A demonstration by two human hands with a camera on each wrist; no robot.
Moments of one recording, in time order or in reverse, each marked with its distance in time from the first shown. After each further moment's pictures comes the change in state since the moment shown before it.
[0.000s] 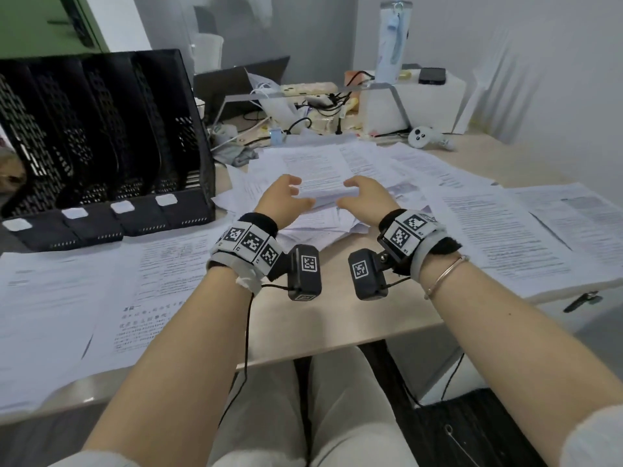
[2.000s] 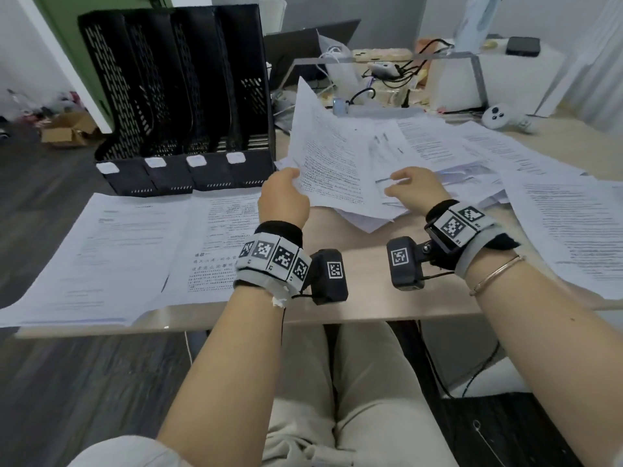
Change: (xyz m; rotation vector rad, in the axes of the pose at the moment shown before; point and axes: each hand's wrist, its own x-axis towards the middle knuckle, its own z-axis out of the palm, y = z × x) left_hand -0.066 -0.059 -0.041 -0.068 0.419 -0.142; right_hand -0.006 -0.012 0.043 0.076 -0.027 0.100
